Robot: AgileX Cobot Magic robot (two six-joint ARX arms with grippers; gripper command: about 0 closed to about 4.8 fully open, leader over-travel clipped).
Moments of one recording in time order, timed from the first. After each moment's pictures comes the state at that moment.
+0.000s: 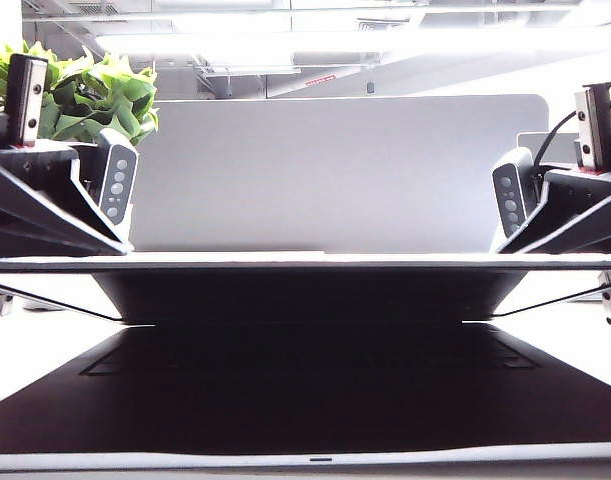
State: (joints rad) left arm -0.12 1.66 0.93 -0.94 1.16 0.43; right arm 0.08 1.73 0.90 -0.85 -1.23 -0.42
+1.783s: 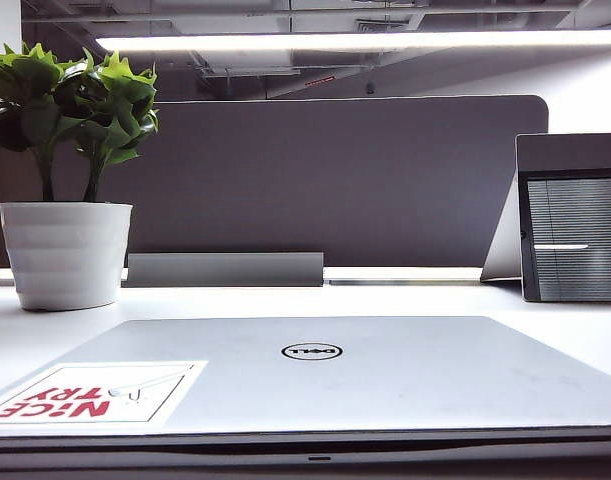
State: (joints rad) left arm -0.13 1.11 1.64 -0.62 0.15 0.10; right arm 0.08 1.11 1.63 -0.67 -0.19 -0.06
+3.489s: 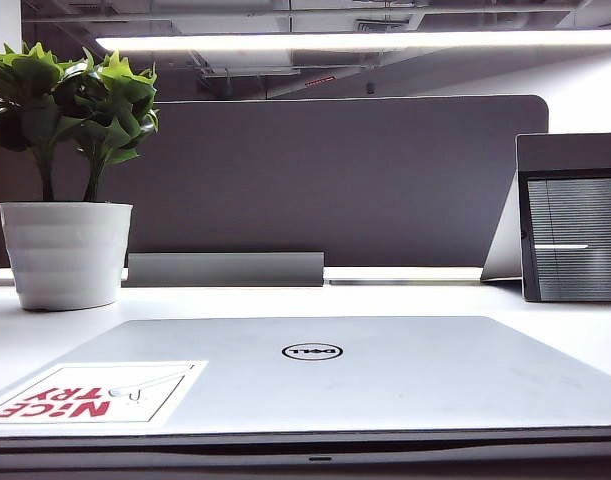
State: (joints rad) left arm -0.13 0.54 1.08 -0.69 -0.16 0.05; right arm 0.08 0.80 1.37 -0.74 -0.07 -0.05
